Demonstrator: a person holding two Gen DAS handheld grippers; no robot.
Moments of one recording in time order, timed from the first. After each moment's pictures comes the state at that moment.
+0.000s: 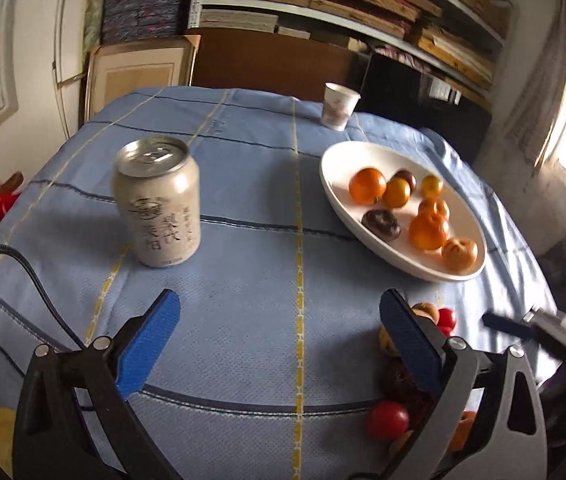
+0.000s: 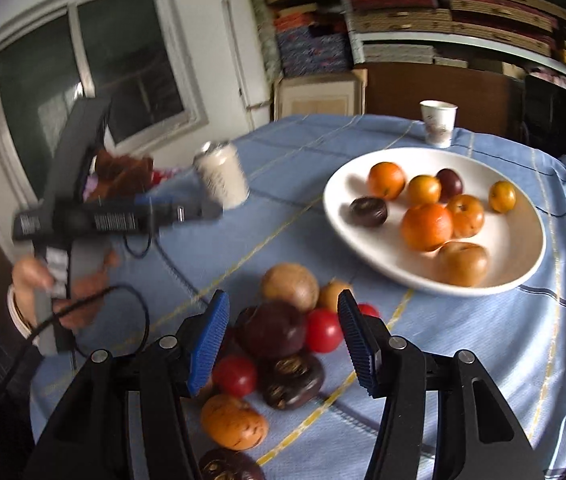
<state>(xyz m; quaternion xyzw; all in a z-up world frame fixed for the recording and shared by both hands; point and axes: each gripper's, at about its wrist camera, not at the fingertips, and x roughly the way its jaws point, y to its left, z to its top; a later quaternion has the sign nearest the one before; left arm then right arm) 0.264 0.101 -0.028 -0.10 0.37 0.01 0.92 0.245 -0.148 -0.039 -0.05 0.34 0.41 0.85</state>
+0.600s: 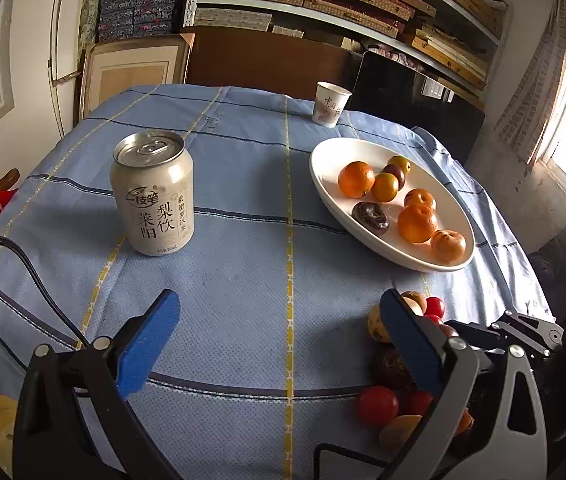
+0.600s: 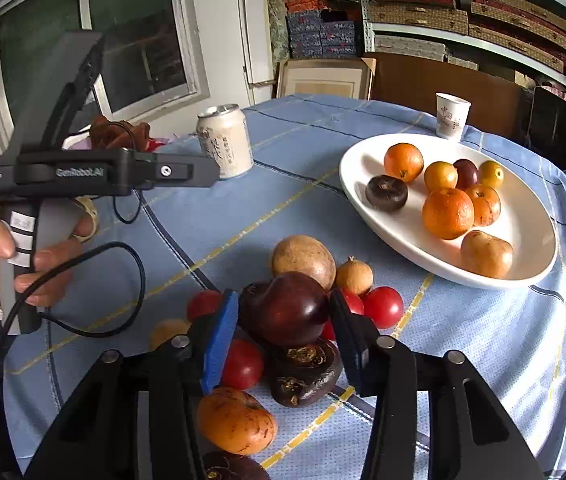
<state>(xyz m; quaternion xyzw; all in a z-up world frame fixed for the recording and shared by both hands) 0.253 0.093 -0.028 -0.10 0.38 0.00 0.92 0.242 -0.128 -0.057 -0.10 0.35 0.39 0.85</state>
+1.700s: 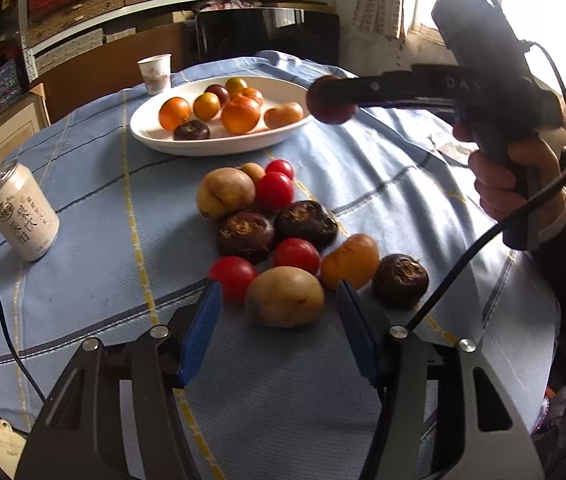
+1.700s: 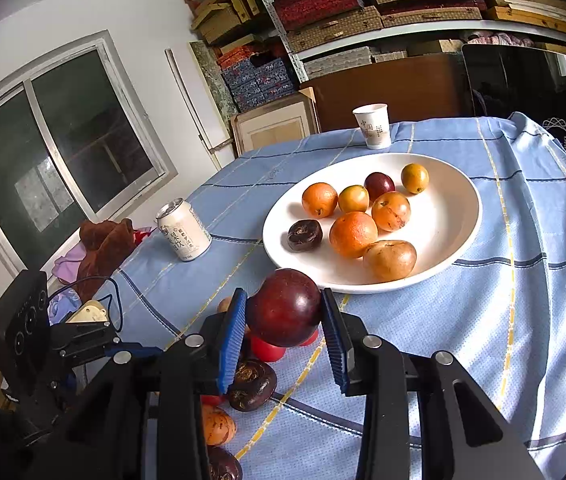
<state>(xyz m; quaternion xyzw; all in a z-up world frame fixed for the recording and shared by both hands) 0.184 0.002 -0.060 0.10 0.41 -0.22 0.88 0.273 -0.217 -0.027 0.08 0.33 0.35 0.87</state>
